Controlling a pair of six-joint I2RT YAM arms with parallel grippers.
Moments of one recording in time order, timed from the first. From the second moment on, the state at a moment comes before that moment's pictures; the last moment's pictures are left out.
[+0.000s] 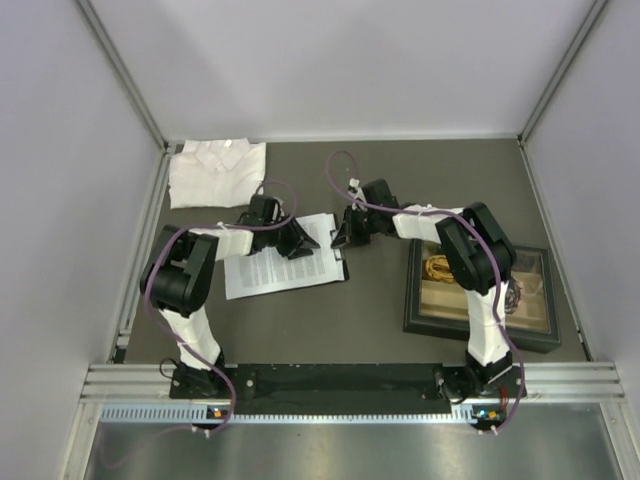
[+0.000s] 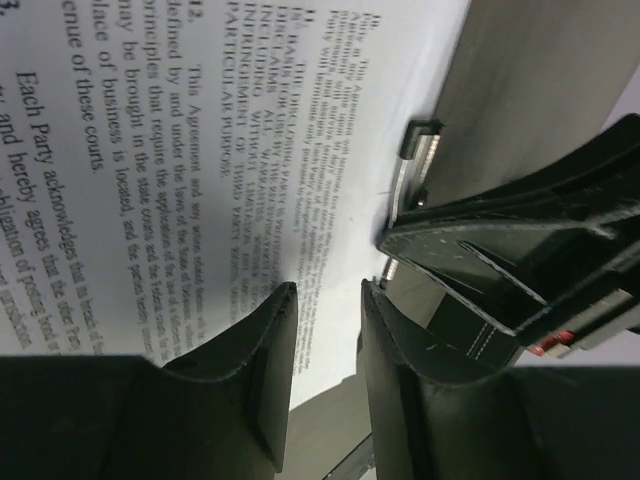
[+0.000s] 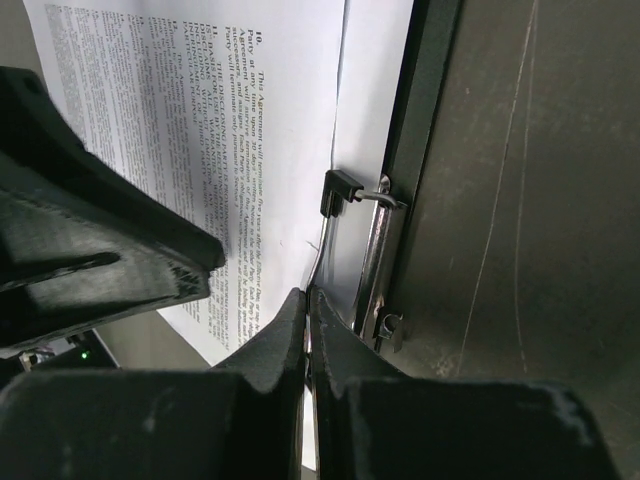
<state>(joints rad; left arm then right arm) -0.31 1.81 0.92 0.05 0.51 -0.95 0.53 2.07 1.27 -0.05 -0.52 0.57</state>
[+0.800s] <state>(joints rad) -0.31 1.86 0.92 0.05 0.53 -0.93 0.46 2.07 0.95 0.56 -0.78 0.85</state>
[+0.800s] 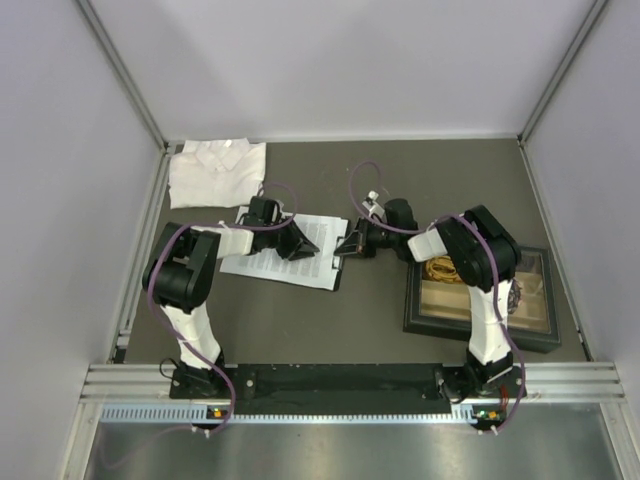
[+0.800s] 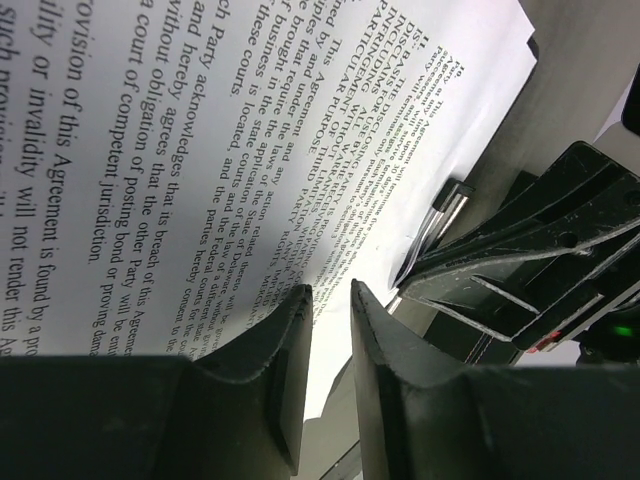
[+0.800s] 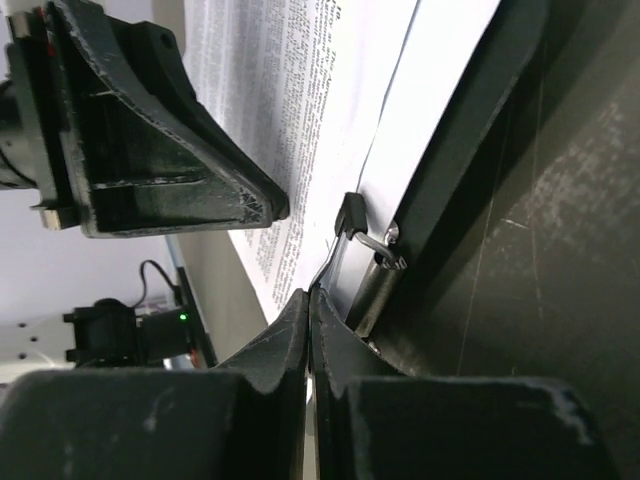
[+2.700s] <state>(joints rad) -0.39 1.56 1.00 -0.30 0.38 -0.78 0.54 2.03 1.37 -0.28 -0.48 0.53</state>
